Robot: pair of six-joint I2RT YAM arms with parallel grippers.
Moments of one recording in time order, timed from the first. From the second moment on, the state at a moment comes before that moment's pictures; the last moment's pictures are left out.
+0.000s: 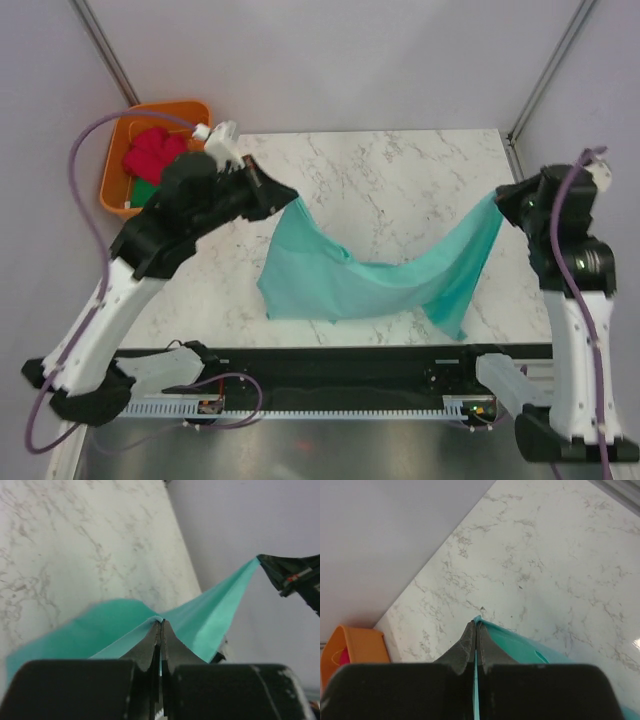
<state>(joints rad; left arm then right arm) -0.69 1.02 1.50 -0.74 0.04 -0.75 -0.01 0.88 1.41 -0.93 0.21 0.81</state>
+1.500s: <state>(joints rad) -0.42 0.78 0.61 -0.50 0.14 -0.71 -0.01 1.05 0.72 -0.68 0.36 0.76</state>
